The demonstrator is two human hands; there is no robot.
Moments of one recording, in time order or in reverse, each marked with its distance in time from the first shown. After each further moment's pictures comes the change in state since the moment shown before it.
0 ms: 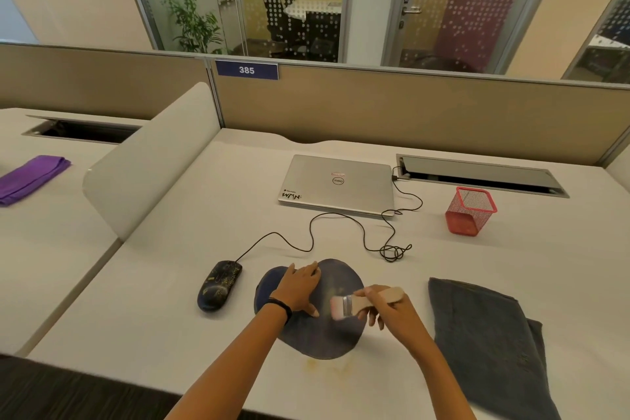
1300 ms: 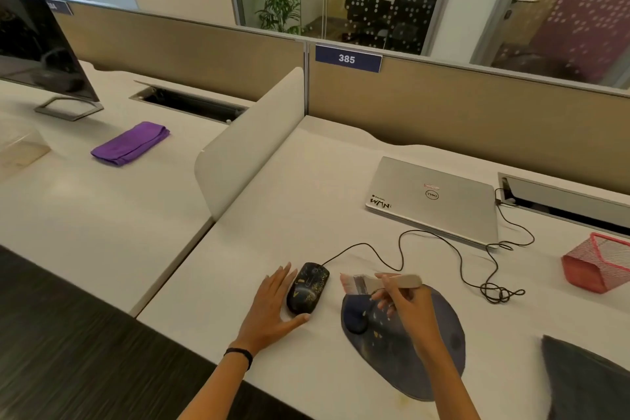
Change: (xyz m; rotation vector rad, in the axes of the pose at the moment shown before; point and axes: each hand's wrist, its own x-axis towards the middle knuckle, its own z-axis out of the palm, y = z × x) left_hand -0.129 -0.164 0.094 -0.551 0.524 -0.254; right_hand 0.061 -0.078 0.129 0.146 0.016 -0.018
